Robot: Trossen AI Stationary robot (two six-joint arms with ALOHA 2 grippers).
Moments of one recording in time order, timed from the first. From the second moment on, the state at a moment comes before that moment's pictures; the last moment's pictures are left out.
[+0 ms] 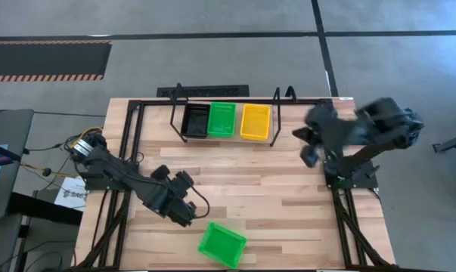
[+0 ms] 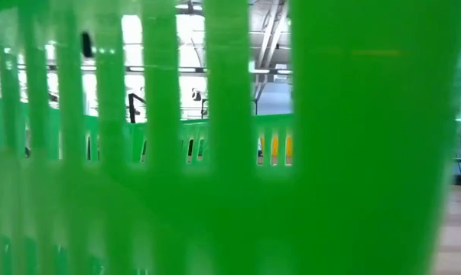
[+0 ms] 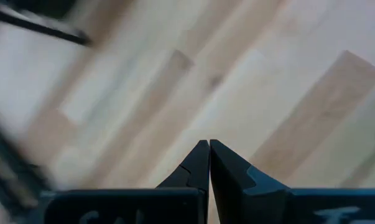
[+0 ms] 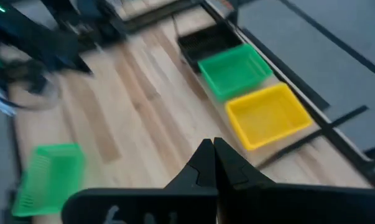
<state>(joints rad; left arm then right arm) -0.54 1.67 1.45 -1.41 -0.44 -1.23 0.34 1.40 2.06 -1.57 0.57 0.69</state>
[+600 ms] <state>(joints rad) -0.46 1.67 1.32 -1.01 -0.29 -1.39 0.80 1.42 2.06 -1.57 0.83 0.86</state>
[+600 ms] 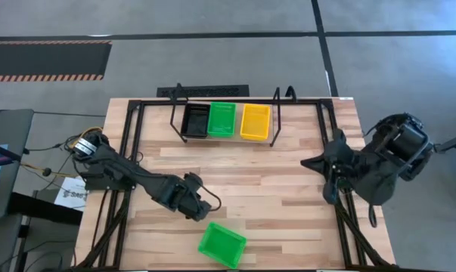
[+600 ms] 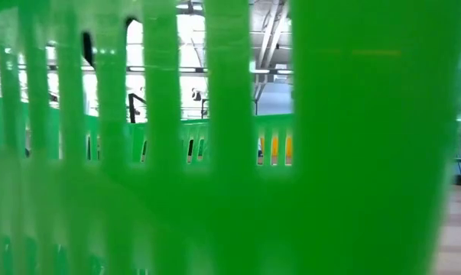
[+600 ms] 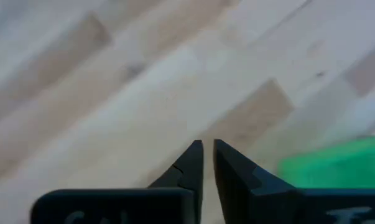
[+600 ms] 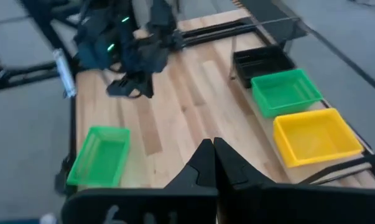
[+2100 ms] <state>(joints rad) -0.54 1.92 1.46 -0.57 -0.09 -1.58 0.97 1.28 2.06 -1.57 0.76 0.66</state>
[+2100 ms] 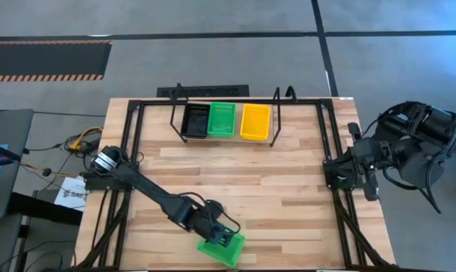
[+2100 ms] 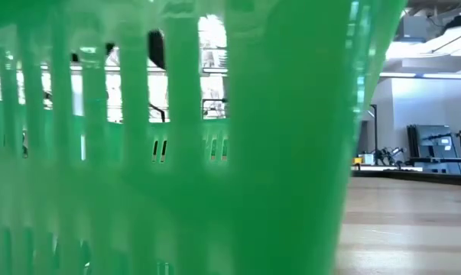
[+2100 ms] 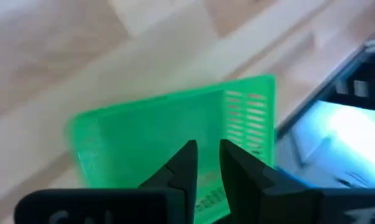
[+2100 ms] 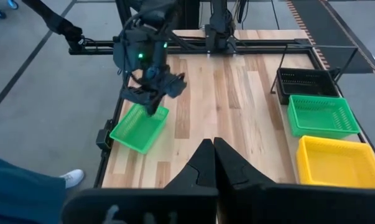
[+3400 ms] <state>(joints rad) -0.52 1.92 1.64 -1.09 -0.01 -1.53 0.97 1.28 2.03 -1.57 0.76 0.64</state>
